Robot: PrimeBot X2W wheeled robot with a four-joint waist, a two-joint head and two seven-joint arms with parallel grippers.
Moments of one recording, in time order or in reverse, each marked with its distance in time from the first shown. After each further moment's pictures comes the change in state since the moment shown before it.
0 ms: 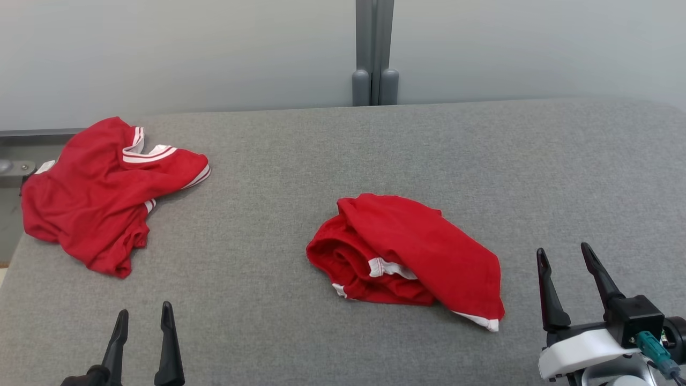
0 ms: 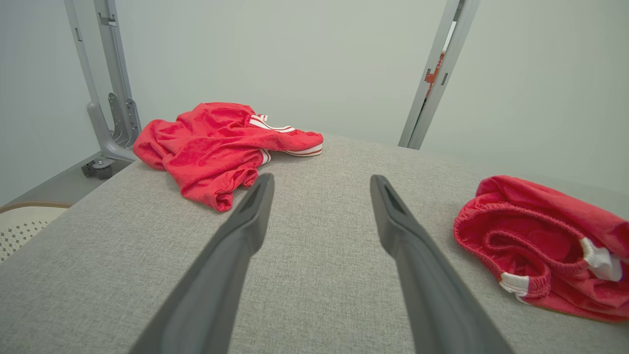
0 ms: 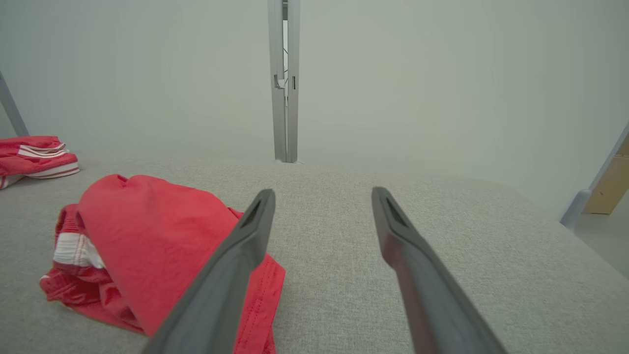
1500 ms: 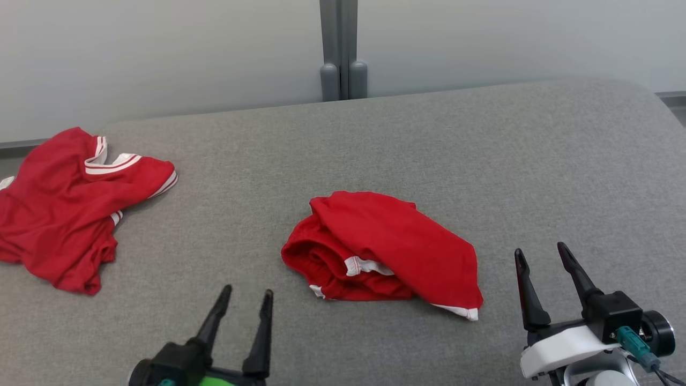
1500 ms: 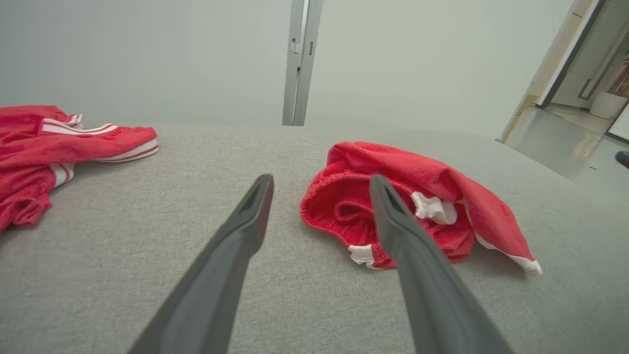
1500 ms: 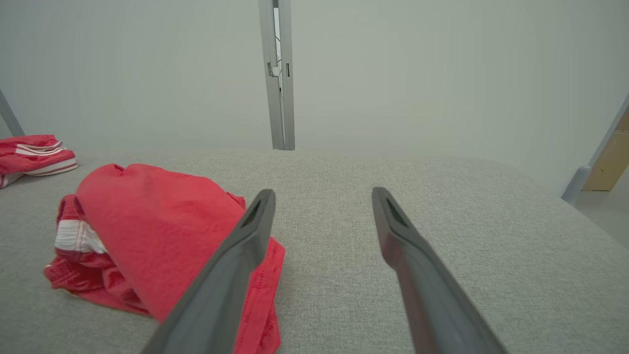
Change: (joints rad) left arm -0.071 0.019 -0.244 0.021 0.012 -0.045 0.000; right arm -0.014 0.001 0.059 0.032 0.027 0.000 0.000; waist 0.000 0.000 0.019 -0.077
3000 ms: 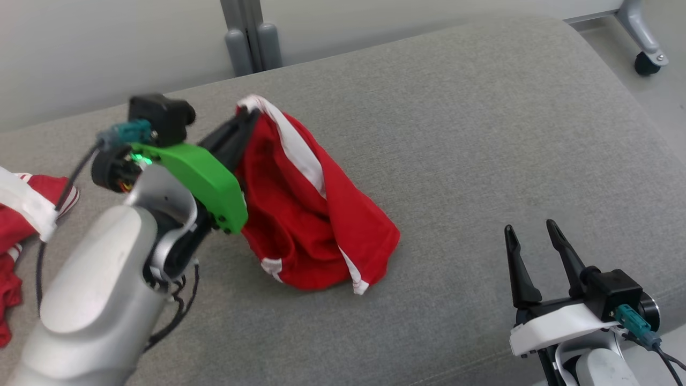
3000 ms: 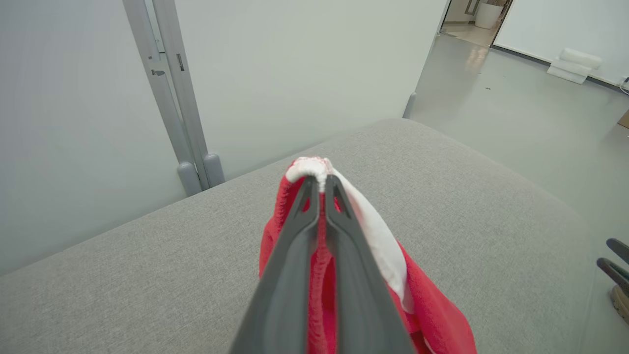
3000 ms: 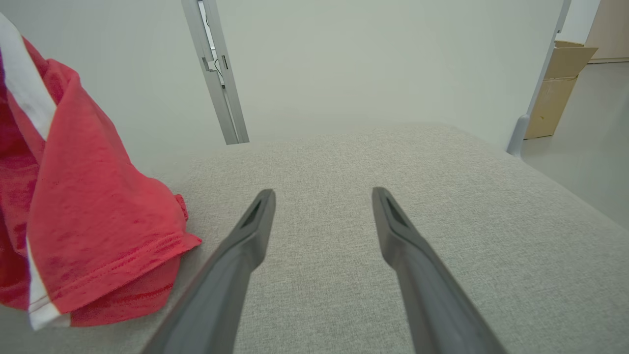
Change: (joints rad) left arm -0.729 0.261 -0.306 0.053 -0.426 0.087 0.533; right arm -0.077 0.000 0.044 0.016 0.101 0.000 0.000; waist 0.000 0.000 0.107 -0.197
